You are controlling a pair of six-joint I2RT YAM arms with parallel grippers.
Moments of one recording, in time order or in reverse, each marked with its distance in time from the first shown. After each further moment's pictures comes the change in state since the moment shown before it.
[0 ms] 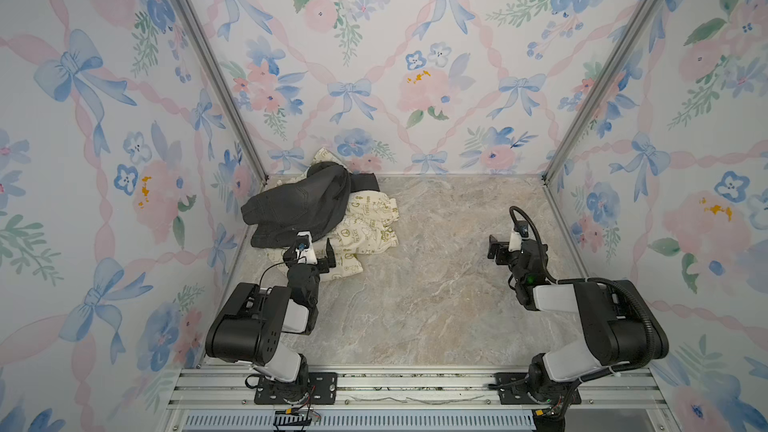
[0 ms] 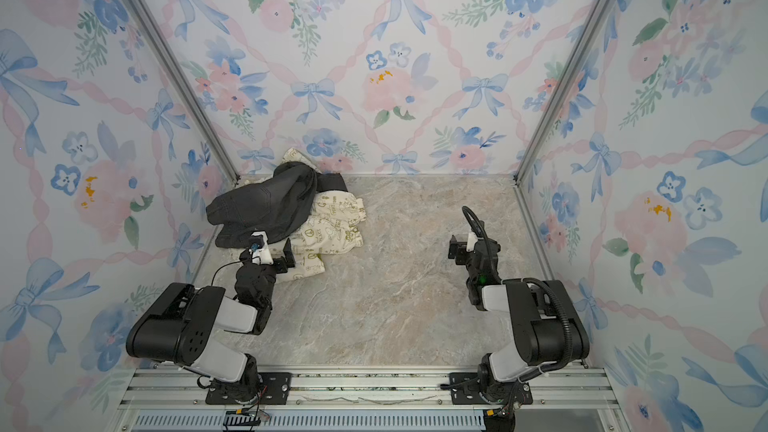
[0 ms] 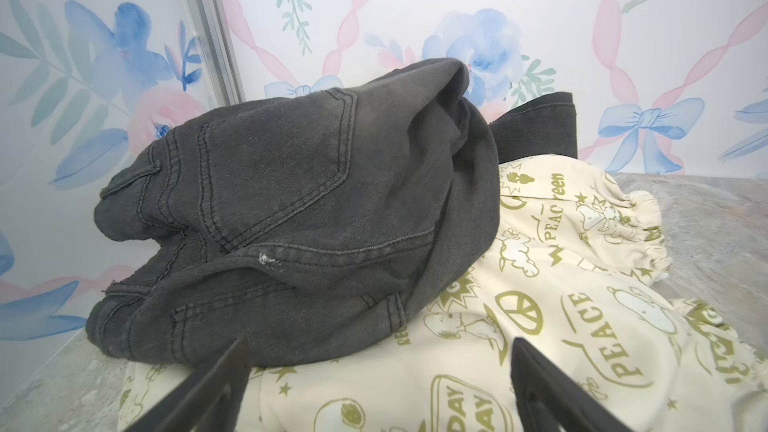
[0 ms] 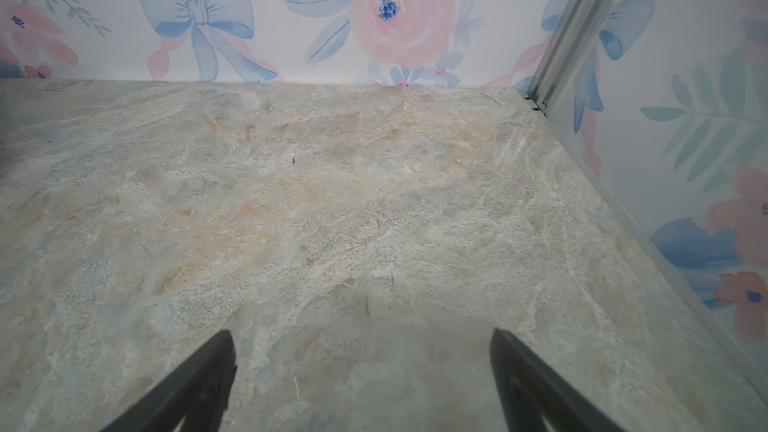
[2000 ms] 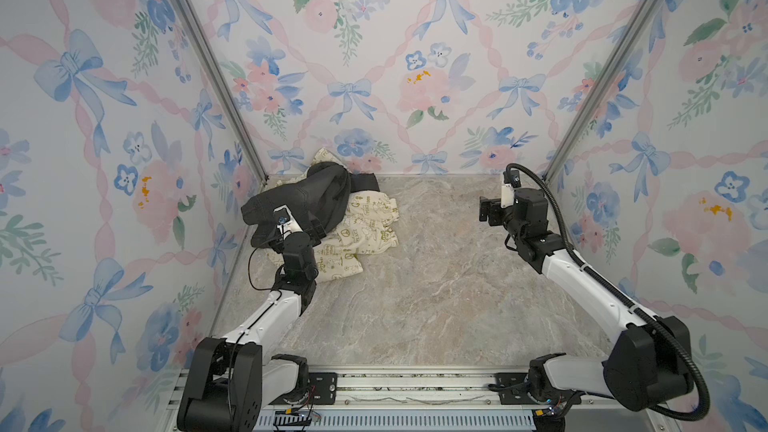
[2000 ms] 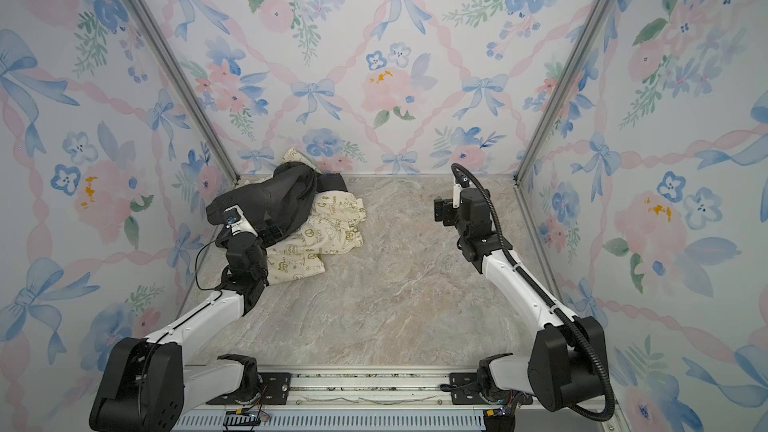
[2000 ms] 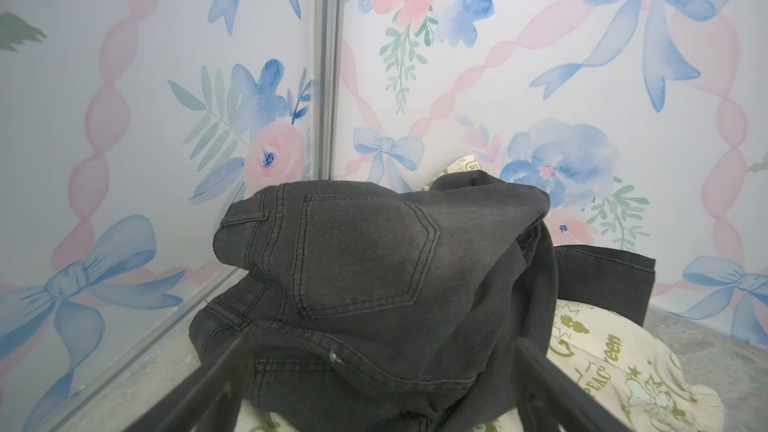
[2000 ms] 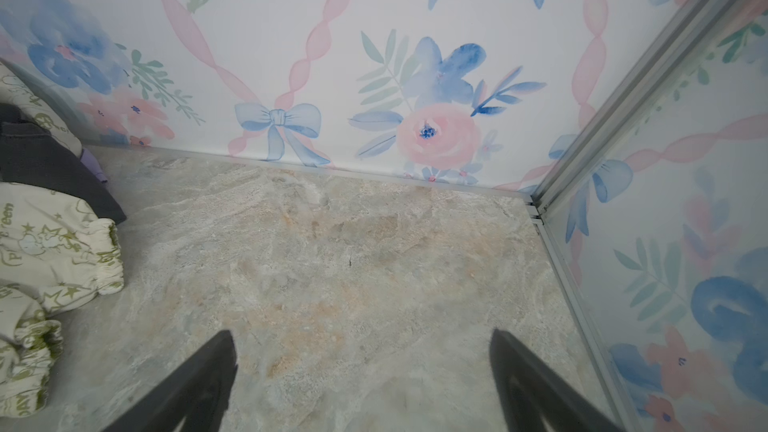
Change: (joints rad) left arm -0.030 -0.376 0.350 -0.792 -0.314 -0.250; right arm 0.205 -0.215 0.645 -0.894 0.127 -0.023
